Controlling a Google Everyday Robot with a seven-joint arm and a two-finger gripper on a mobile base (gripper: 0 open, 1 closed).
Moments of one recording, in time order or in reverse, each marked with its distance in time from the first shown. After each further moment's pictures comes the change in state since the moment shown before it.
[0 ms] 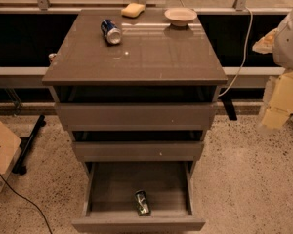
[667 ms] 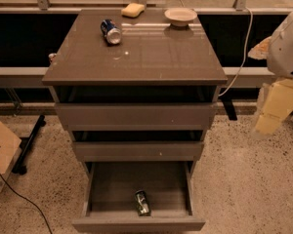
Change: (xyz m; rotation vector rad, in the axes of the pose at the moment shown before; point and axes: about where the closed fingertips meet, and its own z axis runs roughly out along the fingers) arm -0.003 0.003 0.014 -0.005 -0.010 0.002
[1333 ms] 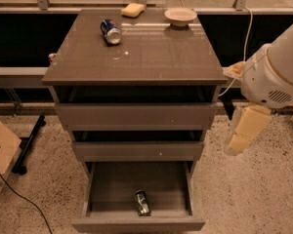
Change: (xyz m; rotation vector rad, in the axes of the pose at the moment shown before) arm -0.021 0.017 0.052 -0.014 -0.122 -0.049
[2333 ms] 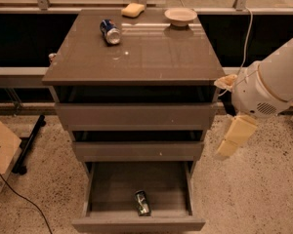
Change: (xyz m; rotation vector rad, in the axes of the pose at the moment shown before) arm -0.001 0.002 0.038 -0.040 -0.112 0.029
